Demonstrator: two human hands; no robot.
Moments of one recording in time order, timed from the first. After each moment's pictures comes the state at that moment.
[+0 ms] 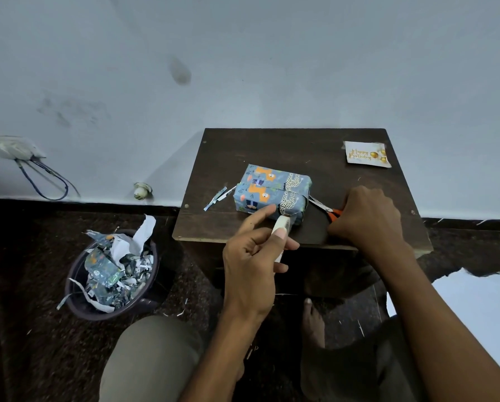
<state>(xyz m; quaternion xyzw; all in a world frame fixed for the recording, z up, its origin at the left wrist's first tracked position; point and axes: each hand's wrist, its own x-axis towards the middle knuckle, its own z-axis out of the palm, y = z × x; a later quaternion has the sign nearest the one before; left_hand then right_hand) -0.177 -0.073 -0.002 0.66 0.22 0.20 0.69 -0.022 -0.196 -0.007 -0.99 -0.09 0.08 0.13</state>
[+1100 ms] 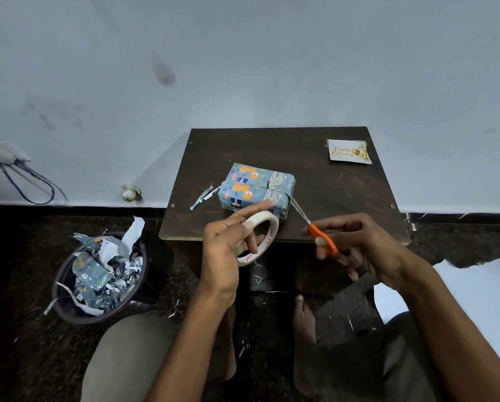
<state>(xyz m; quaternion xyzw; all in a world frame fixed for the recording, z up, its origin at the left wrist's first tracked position) -0.166 -0.052 -0.009 0.59 0.15 0.18 0.77 -0.052 -0.255 -0.008 -0.67 -0.12 0.41 0.61</state>
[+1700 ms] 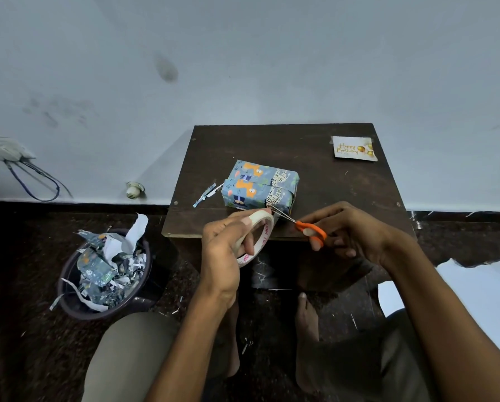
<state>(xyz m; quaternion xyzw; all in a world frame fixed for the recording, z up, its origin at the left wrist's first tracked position) -0.170 -0.055 -0.007 0.62 0.22 0.19 0.73 -0.026 -0.229 -0.014 -0.68 -0.15 0.48 0.54</state>
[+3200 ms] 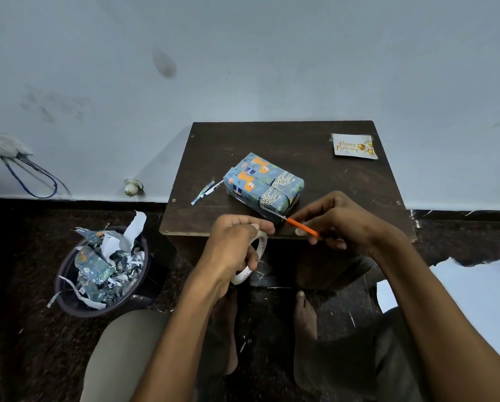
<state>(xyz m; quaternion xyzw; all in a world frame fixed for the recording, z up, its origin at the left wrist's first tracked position) -0.155 -0.046 -0.002 0.69 0.31 -0.03 0.66 -0.020 -0.216 -0.017 -0.71 -0.18 0.42 0.53</state>
